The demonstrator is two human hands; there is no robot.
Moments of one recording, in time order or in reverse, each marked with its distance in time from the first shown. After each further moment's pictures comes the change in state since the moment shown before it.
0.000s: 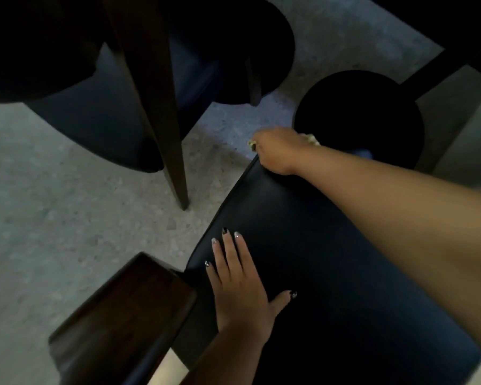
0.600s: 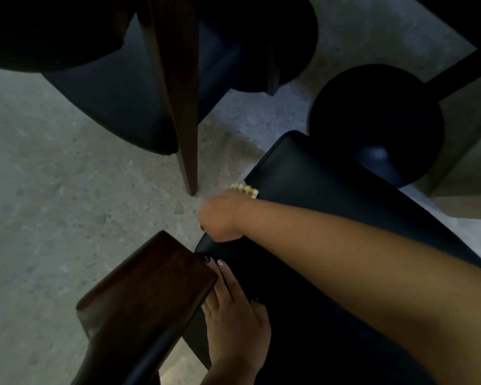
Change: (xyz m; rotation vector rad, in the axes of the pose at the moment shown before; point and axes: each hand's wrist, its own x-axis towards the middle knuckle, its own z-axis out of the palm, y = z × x) left_hand -0.039 -0.026 0.035 -0.229 -0.012 -0.226; right_hand -0.033 -0.129 0.059 -0.265 -0.384 -0.647
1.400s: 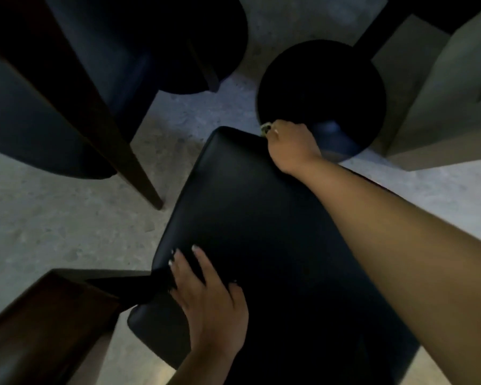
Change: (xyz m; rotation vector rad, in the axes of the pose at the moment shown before) left_hand 0.005 0.039 -0.009 -0.049 0.028 0.123; right_hand -0.148 0.145 0.059 0.618 0.746 1.036
